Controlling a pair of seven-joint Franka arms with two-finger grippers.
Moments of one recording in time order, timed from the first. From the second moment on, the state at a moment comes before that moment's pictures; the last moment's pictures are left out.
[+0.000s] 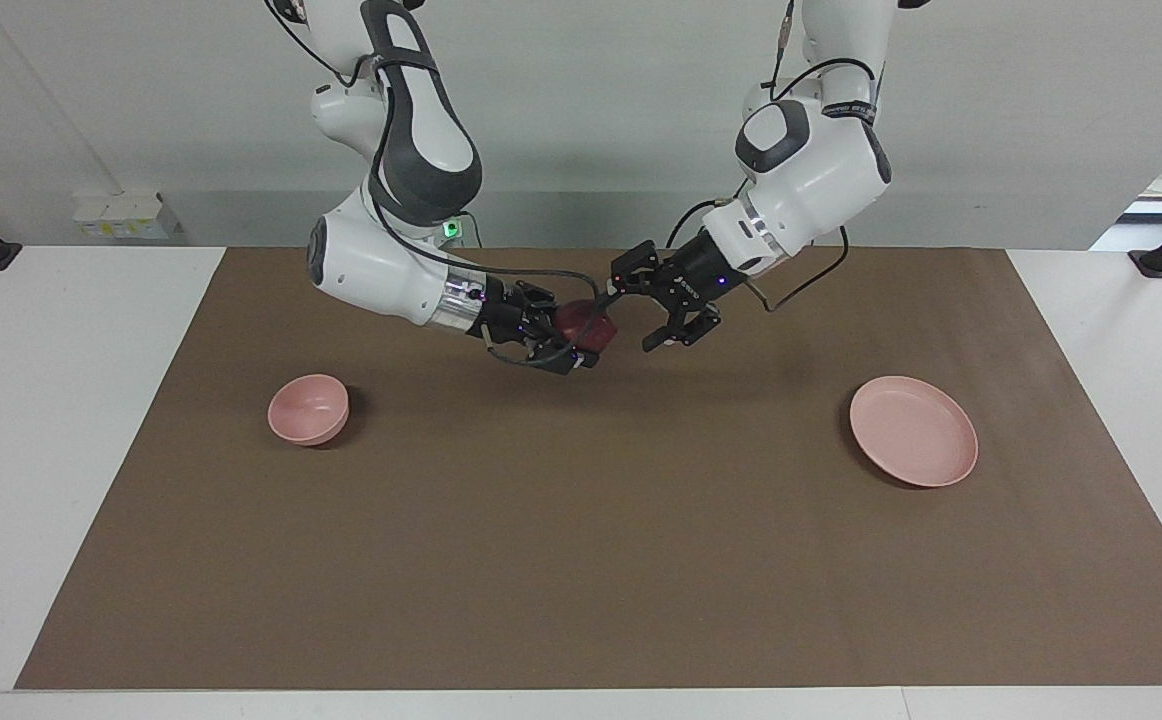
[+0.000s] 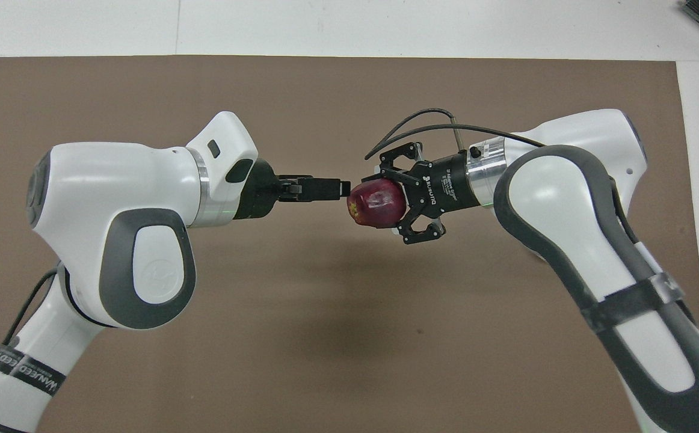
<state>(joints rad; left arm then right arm) -0.06 0.08 -0.43 -1.88 -0.78 2.32 0.15 0.33 0.23 -0.07 -1.79 0.97 1.97 0.99</state>
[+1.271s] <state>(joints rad) 0.19 0.07 -0.40 -1.65 -0.09 1.89 0.14 -0.03 0.20 -0.07 -1.89 0.02 2.00 0.06</state>
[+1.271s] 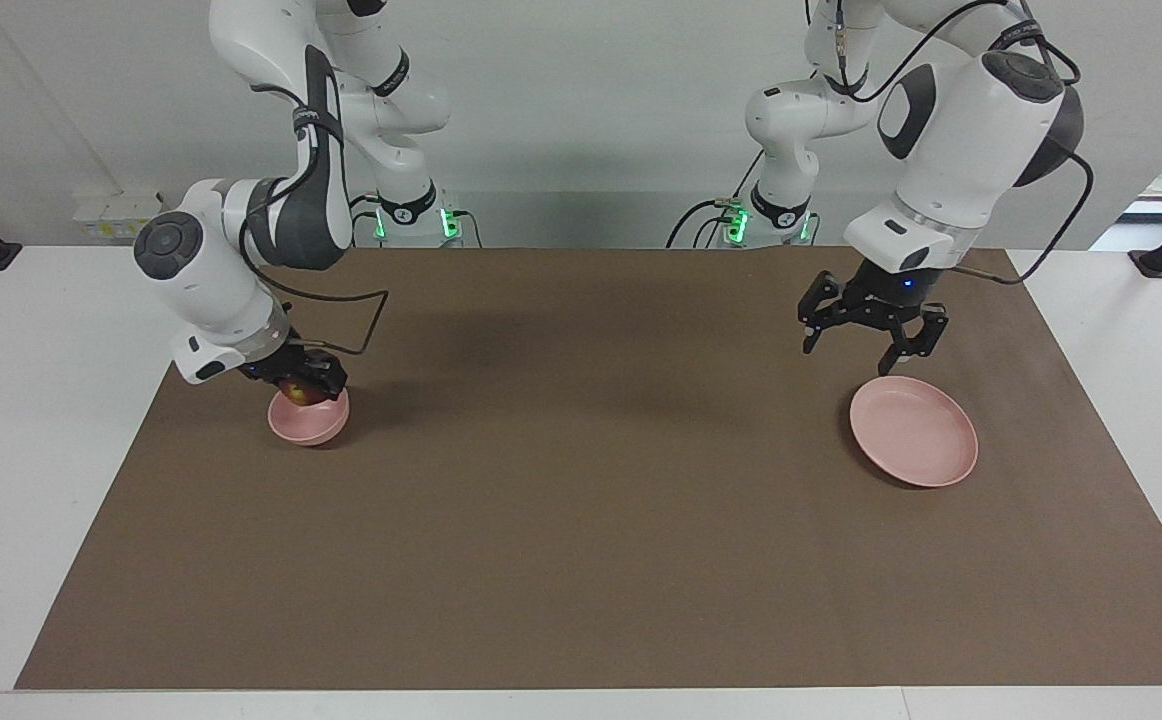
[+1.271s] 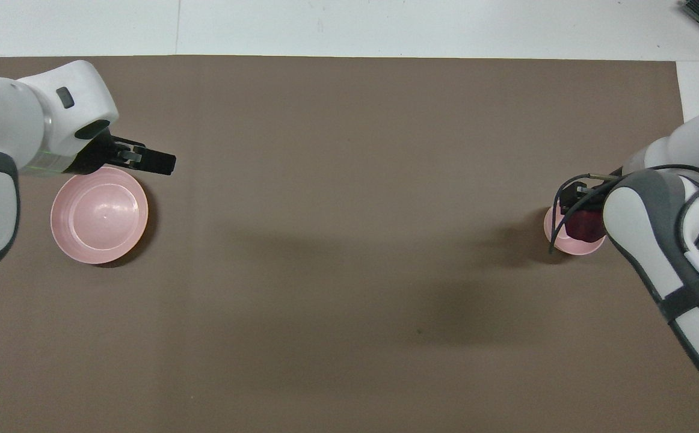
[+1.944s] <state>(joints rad) -0.11 -0.01 -0.06 -1.49 -0.02 1.48 0.14 -0.05 0.26 -0.07 -1.94 0.01 2.10 0.04</state>
